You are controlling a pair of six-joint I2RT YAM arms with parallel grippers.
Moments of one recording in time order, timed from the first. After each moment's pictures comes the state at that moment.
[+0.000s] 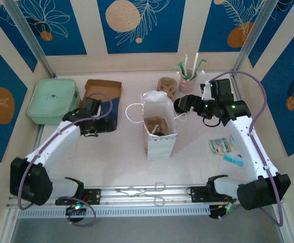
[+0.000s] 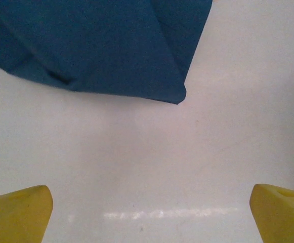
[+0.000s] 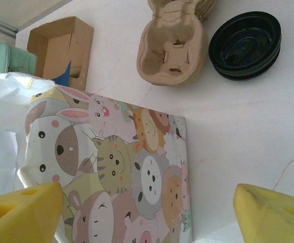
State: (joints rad) left arm -0.36 1.33 1.01 -0.80 -0.05 -0.41; right arm 0.18 1.20 1.27 -0.91 -0.34 0.46
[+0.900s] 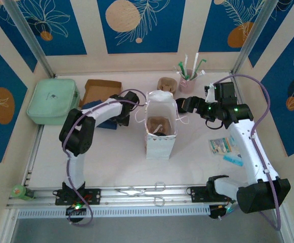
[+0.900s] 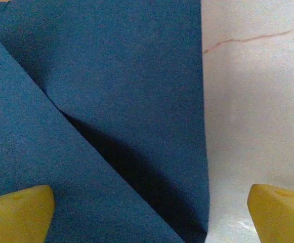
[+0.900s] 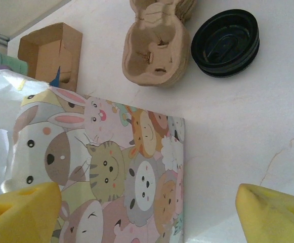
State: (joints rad) left arm -0.56 2.04 1.51 -0.94 -0.54 -0.40; right arm 0.12 1.16 1.22 -0.91 -0.34 0.46
